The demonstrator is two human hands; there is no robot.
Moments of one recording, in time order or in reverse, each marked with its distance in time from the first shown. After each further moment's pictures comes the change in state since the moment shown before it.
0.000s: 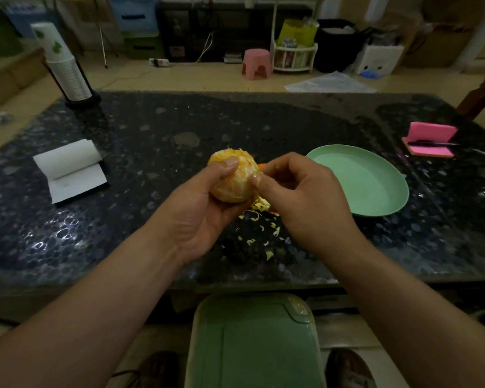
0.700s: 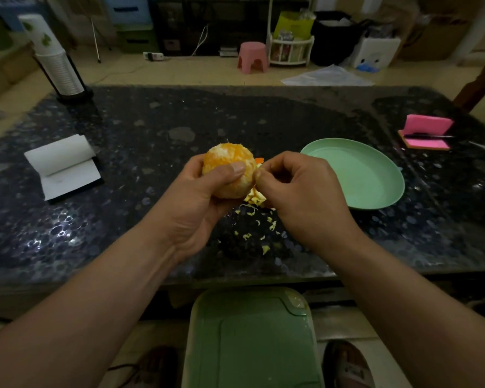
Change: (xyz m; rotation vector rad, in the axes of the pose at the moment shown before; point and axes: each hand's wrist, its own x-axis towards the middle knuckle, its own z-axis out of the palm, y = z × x) left_hand -0.005 -0.002 0.006 0.124 0.076 0.117; right_hand 0.004 0.007 0.000 -0.084 0.020 -0.029
